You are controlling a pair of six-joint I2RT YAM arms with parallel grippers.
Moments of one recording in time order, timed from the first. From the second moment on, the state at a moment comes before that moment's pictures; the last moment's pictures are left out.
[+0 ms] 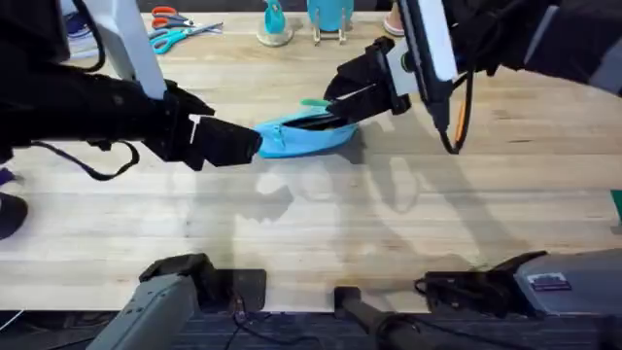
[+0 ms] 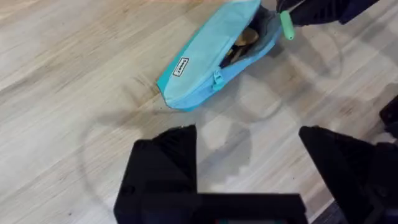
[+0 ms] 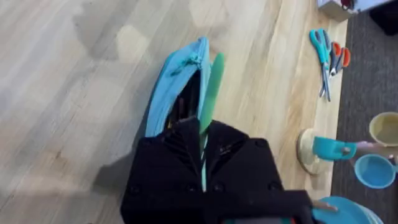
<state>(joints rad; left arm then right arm) 0.18 1.01 1.11 -1.25 0.61 0.59 0.37 1.59 1.20 -0.64 -0.84 -1.59</state>
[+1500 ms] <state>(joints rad) 0.18 1.01 1.11 -1.25 0.61 0.59 0.40 1.85 1.20 -0.44 -0.78 -1.25</state>
